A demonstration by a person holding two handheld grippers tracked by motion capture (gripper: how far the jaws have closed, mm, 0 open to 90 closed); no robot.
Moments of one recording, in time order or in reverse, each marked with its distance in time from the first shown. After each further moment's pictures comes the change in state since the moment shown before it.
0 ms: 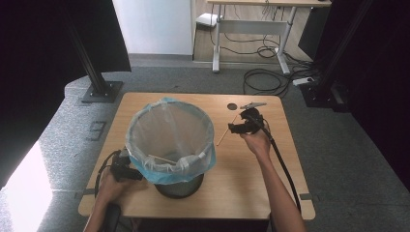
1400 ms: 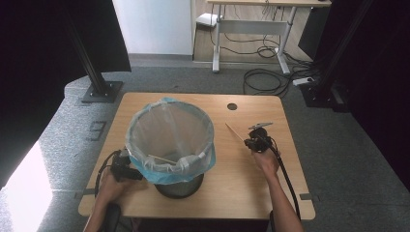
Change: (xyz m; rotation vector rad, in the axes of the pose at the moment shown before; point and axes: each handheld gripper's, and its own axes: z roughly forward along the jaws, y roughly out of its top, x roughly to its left) left arm 0.000 0.001 0.000 0.003 -0.005 0.002; right arm -0.026 -0.076 0.007 0.122 0.029 -0.004
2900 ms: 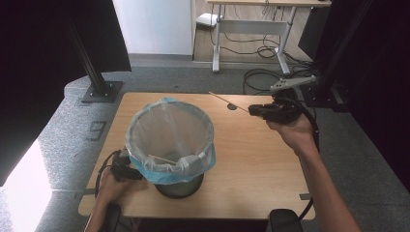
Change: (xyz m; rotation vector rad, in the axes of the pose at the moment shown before) left arm 0.000 0.000 0.000 0.000 0.002 -0.003; right arm 0.048 0.115 -0.235 -0.247 0.280 -0.189
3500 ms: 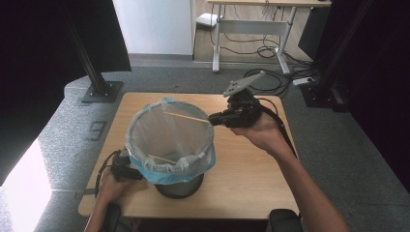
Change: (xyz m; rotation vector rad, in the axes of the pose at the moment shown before) left arm 0.000 0.000 0.000 0.000 0.000 0.000; right arm 0.073 0.042 0.053 0.111 0.234 -0.191
